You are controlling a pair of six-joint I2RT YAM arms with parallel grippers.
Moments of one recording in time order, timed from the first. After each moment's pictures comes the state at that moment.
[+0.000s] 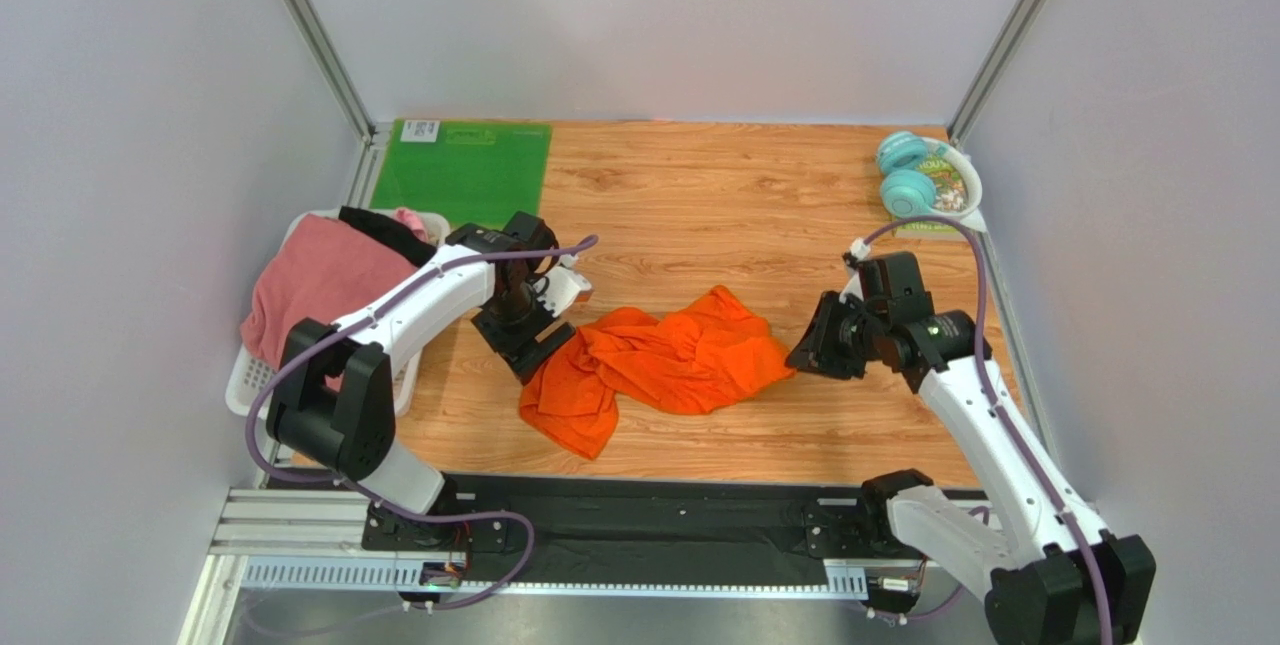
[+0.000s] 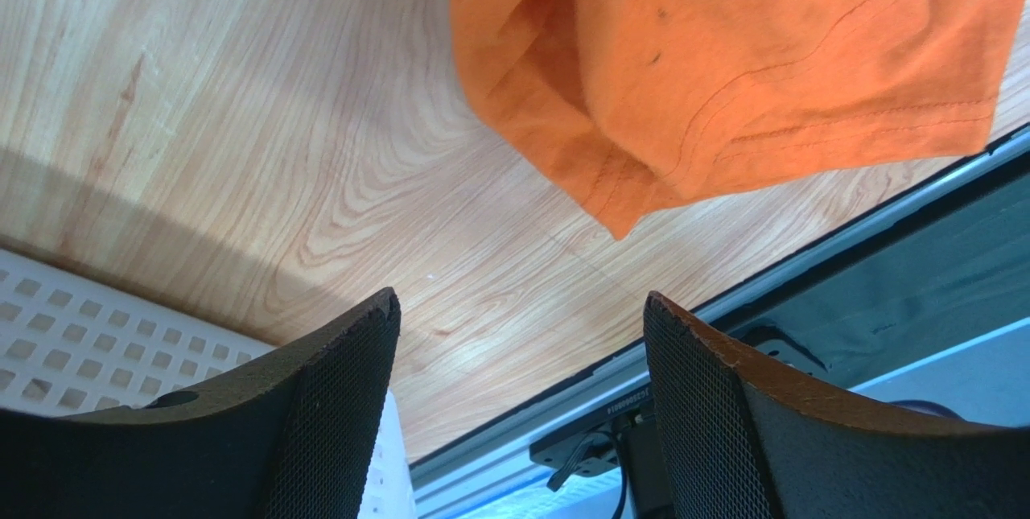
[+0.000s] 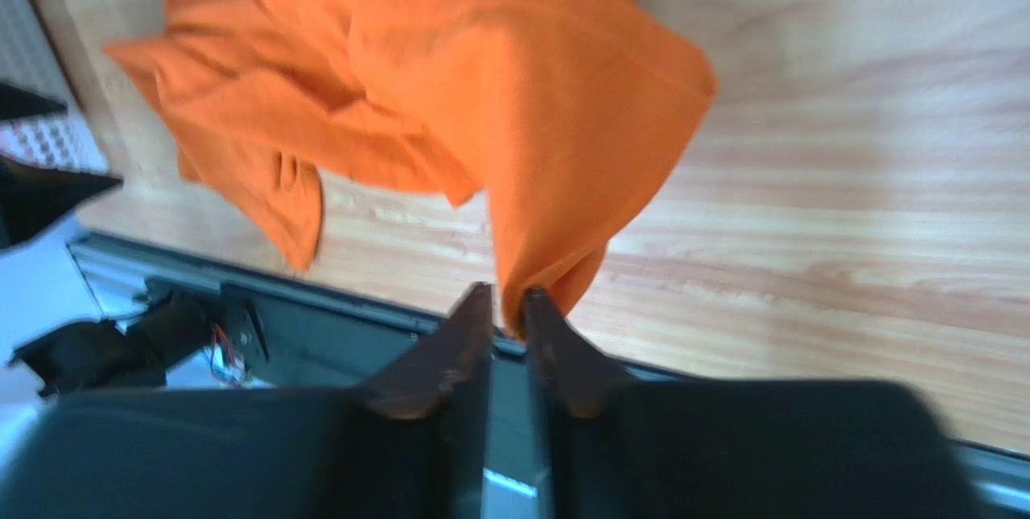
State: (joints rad) left arm -0.43 1.54 1.12 -1.08 0.08 0.40; right arm 0.24 0.97 0.85 -0.86 -0.28 0.56
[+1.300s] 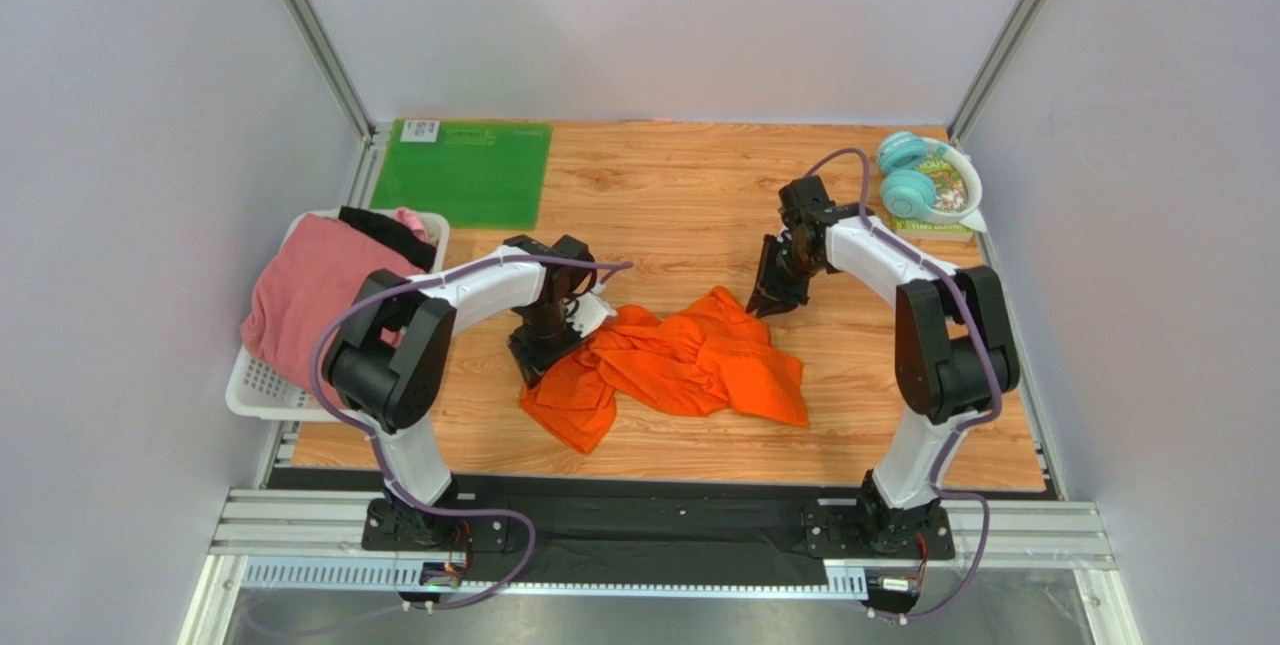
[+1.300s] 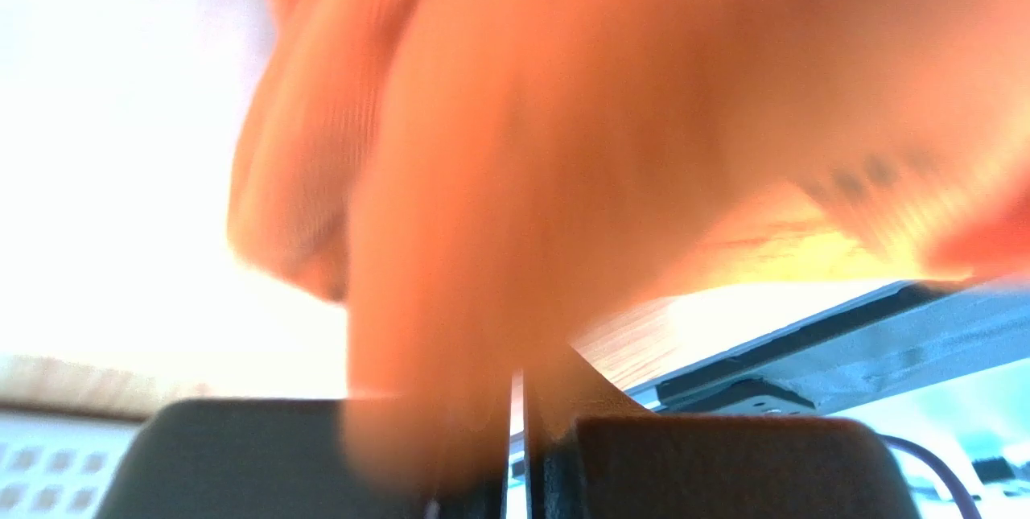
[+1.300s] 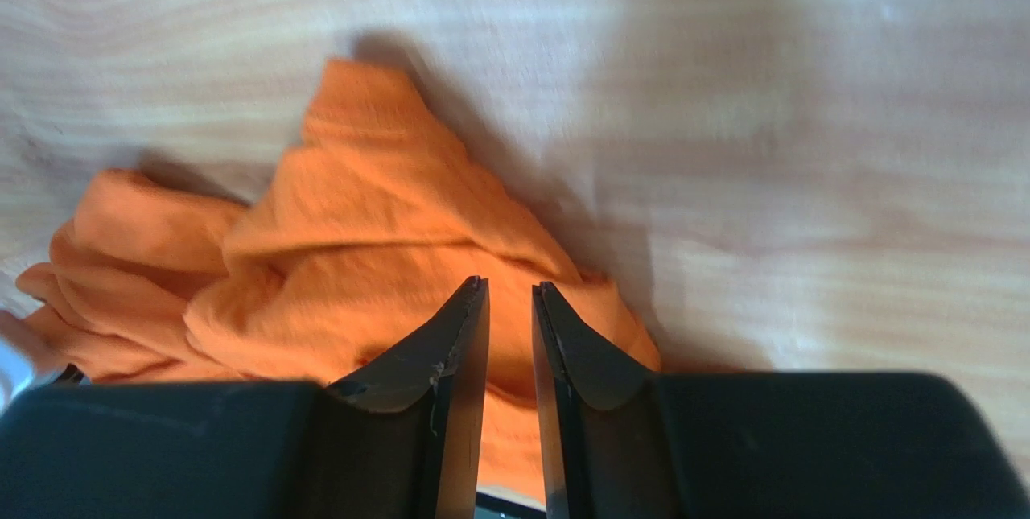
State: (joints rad) left arm -0.54 1.78 1.11 -1.01 0.06 0.33; right arm 0.25 1.79 1.23 -0.70 -0.25 0.53
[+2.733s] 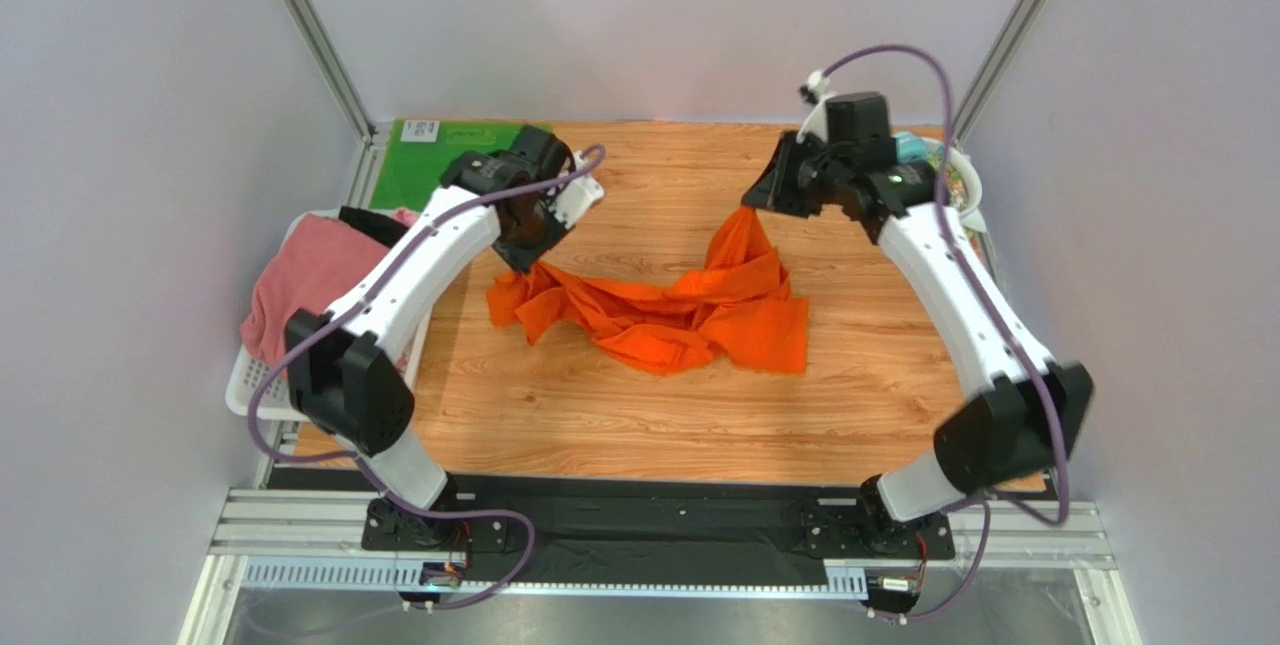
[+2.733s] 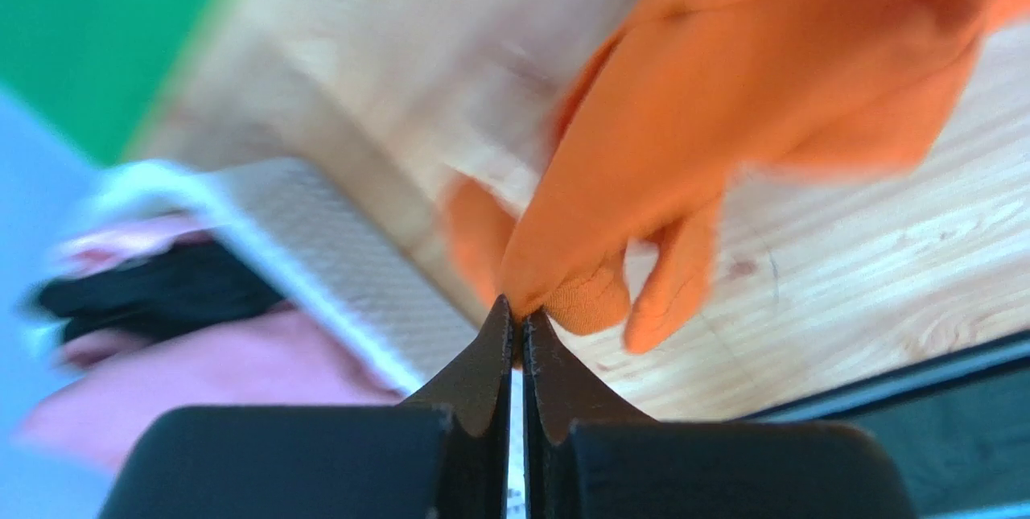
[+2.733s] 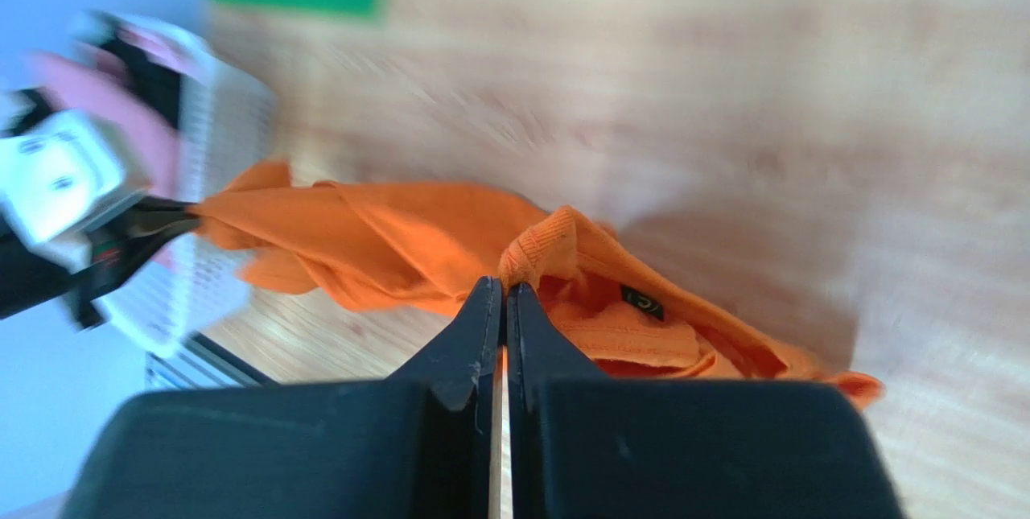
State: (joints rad) left arm -0.47 1.67 1.57 -1.16 -0.14 0.37; right arm 0.28 1.55 1.52 -0.70 -0.31 0.45
